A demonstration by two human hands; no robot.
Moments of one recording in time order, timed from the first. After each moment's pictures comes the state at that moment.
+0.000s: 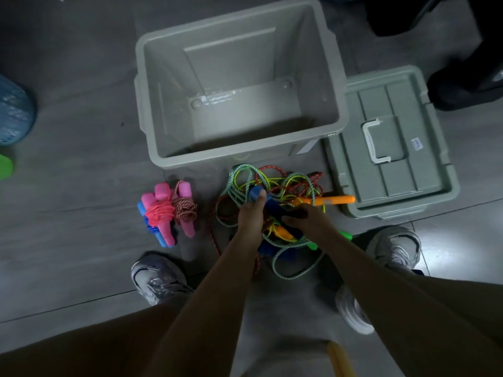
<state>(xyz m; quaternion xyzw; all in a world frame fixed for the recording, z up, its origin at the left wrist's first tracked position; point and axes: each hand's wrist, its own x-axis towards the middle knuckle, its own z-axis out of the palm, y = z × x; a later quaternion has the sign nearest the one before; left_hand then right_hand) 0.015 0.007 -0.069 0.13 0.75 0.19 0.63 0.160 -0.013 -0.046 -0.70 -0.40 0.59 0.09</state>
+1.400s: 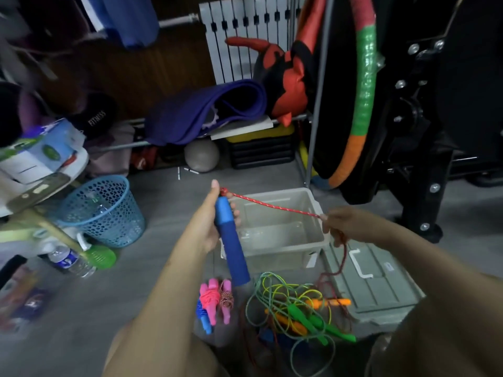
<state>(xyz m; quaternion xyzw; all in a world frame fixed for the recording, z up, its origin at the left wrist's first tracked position) -0.082 0.011 0.334 0.27 0.48 0.51 0.66 0.190 0.006 0.323 -0.58 -0.65 0.45 0.19</state>
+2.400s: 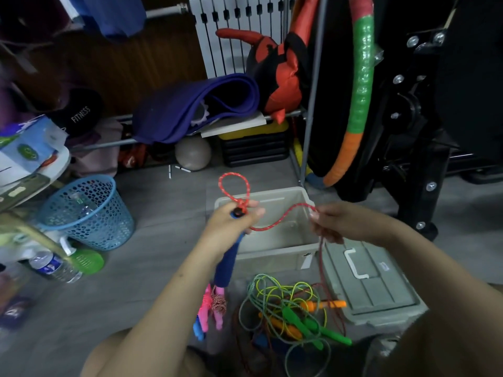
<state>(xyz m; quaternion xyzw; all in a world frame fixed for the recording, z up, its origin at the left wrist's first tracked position) -0.046 0.012 0.319 0.51 0.59 0.42 0.47 0.190 0.019 0.332 -0.52 -0.71 0.45 0.16</state>
